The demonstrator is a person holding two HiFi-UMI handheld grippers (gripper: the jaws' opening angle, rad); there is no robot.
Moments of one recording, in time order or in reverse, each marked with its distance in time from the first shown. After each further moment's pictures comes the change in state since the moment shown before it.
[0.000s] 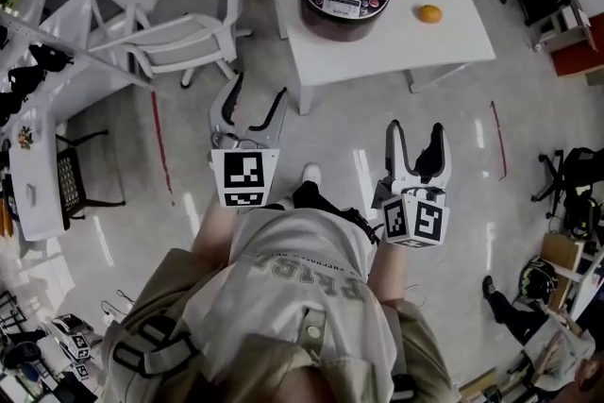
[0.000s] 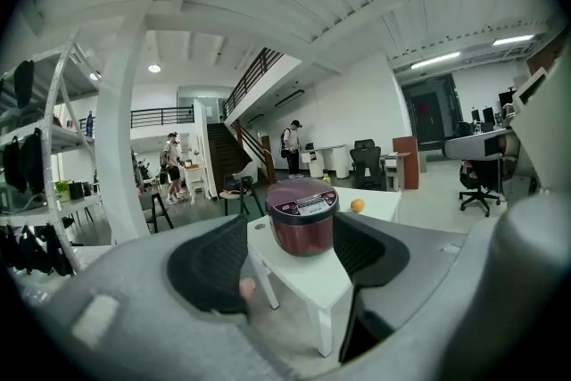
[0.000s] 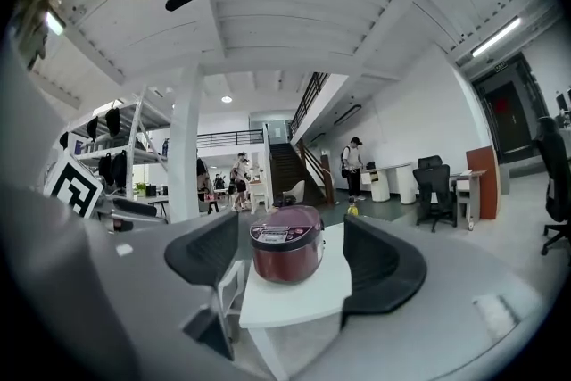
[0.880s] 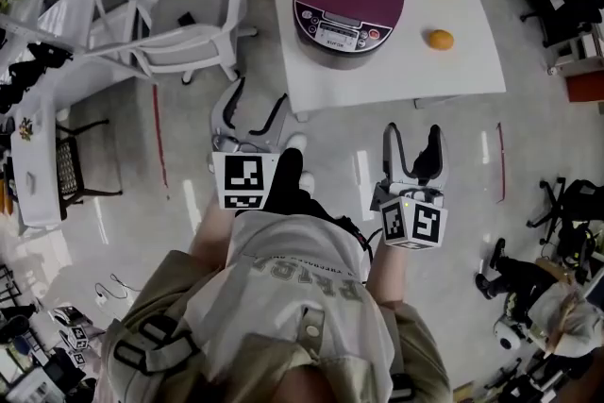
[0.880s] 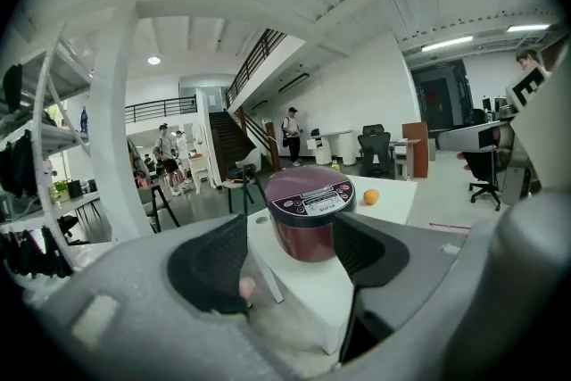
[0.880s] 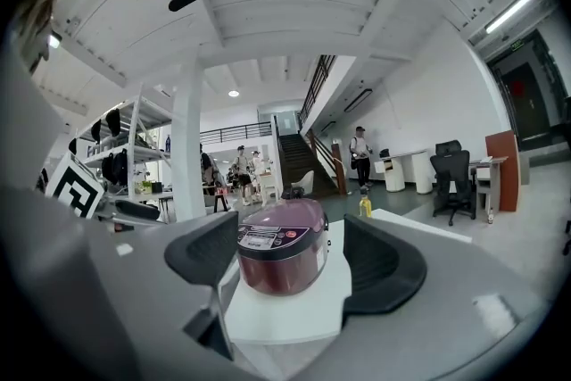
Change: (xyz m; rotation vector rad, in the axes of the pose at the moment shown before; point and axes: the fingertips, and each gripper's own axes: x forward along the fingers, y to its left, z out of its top) left arm 0.096 -0.001 -0.003 0.006 0.095 0.039; right arm 0.109 -0.045 -0.011 0.021 0.063 0.092
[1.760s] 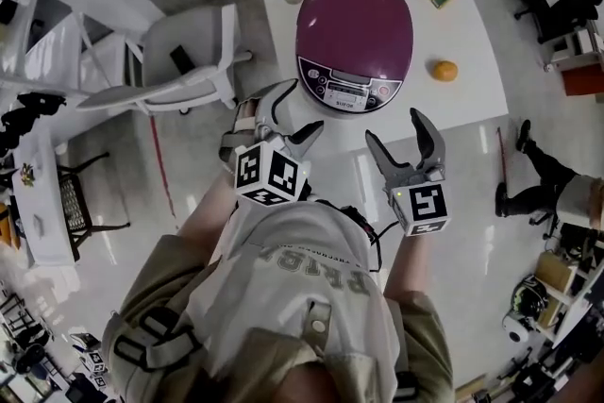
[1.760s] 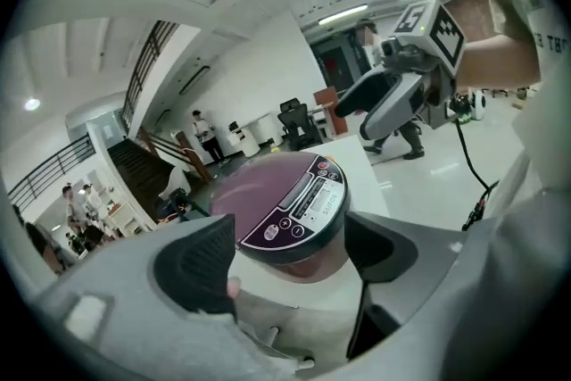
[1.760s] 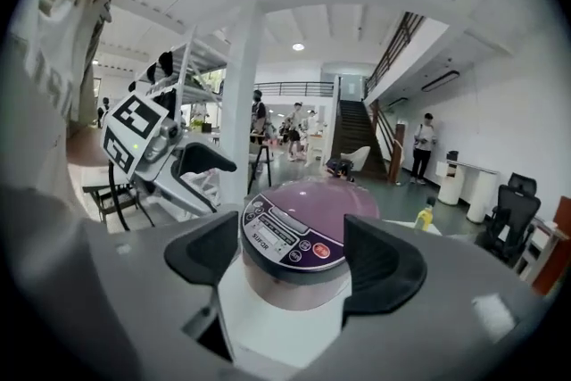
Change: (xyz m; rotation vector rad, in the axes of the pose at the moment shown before) left arm 0.136 -0.022 0.006 0.505 0.069 -0.463; right arm 0.146 0.050 -0.031 -0.351 0.283 0.332
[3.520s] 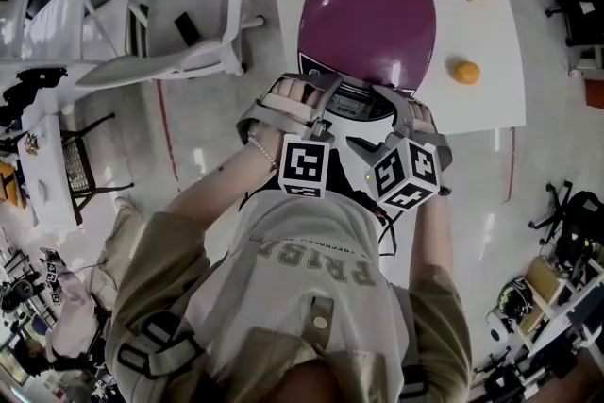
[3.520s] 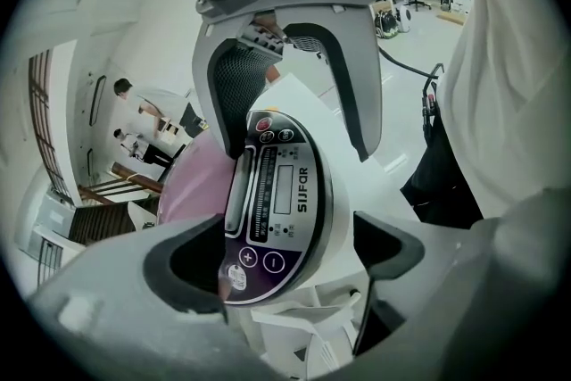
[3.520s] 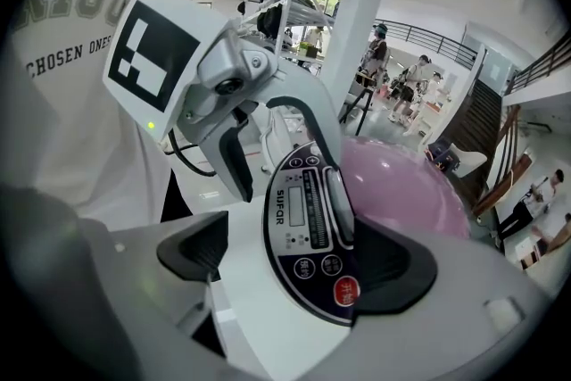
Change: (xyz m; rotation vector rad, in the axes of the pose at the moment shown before) left arm 0.083 -0.041 -0.023 0.522 0.310 -0.239; right arm 0.081 0.042 -0.067 -0.536 0.441 0.559
